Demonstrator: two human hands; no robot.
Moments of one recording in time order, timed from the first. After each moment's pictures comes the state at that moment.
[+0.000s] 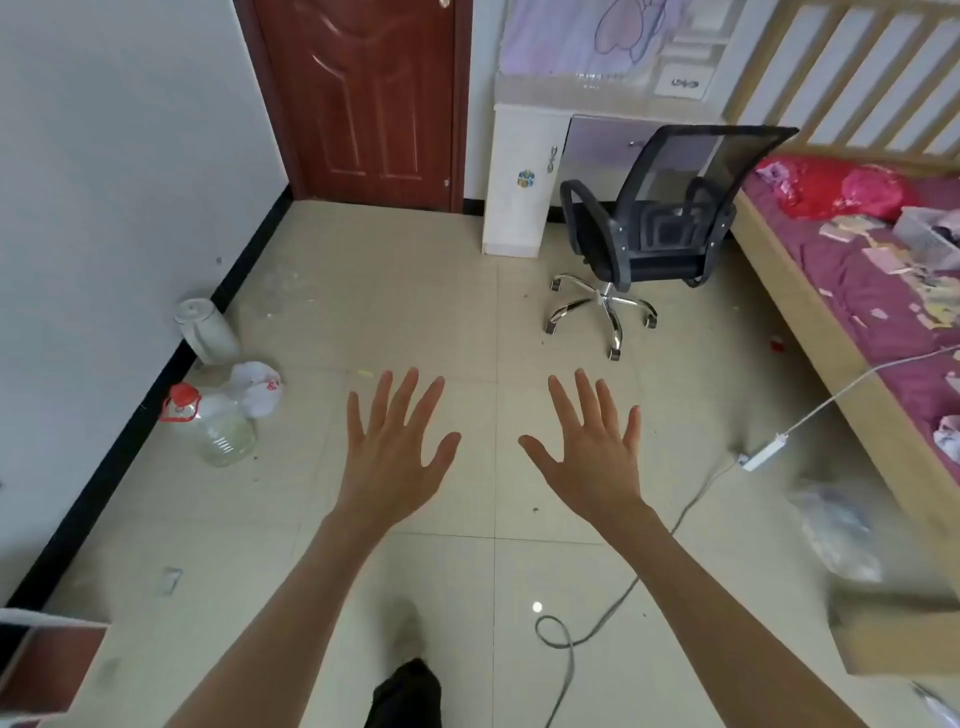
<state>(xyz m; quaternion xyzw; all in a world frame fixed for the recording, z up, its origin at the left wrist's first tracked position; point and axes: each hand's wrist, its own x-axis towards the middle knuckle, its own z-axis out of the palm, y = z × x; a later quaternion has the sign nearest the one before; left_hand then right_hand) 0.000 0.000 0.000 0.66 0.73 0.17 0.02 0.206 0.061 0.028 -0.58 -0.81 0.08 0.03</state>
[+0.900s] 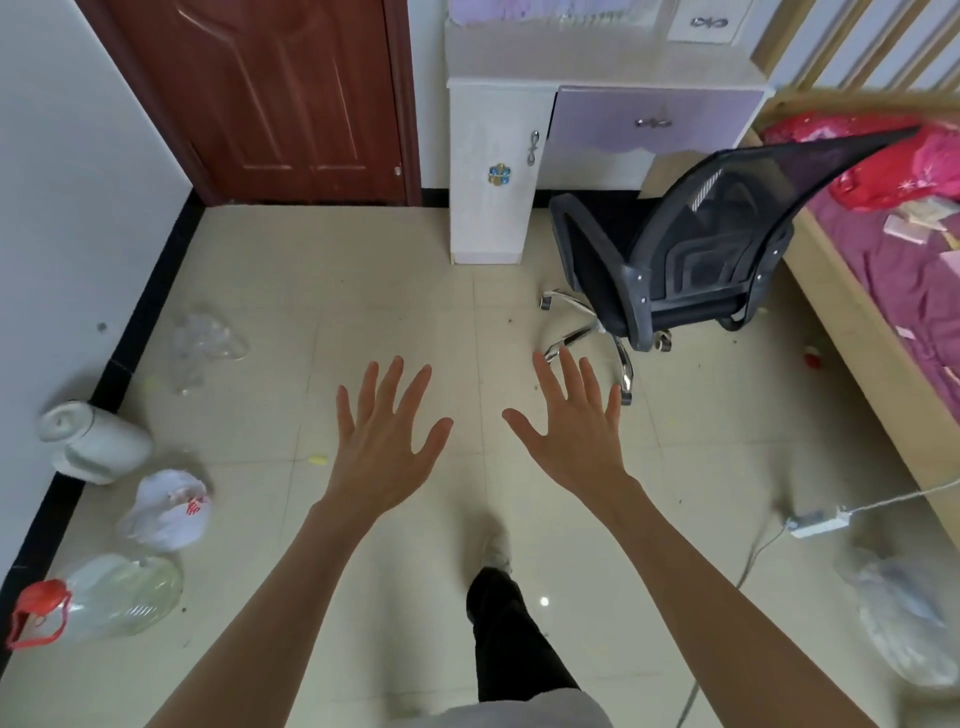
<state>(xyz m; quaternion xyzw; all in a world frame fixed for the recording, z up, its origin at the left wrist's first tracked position) -0.104 0.507 -0.032 0.66 0.73 0.14 0.10 0.095 0.566 -0.012 -0.61 -0.78 0.14 0.04</state>
